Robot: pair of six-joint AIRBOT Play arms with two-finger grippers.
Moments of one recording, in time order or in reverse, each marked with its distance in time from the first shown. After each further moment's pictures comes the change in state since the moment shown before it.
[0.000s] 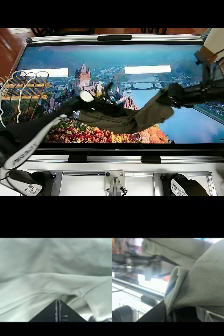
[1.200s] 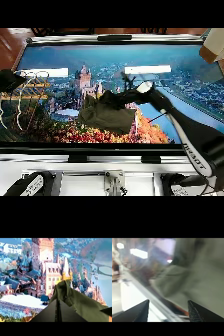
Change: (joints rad) left arm 0.840 0.710 -0.053 0.410 -0.288 -0.119; right arm 0.444 -0.521 0.000 0.272 -0.528 -0.098
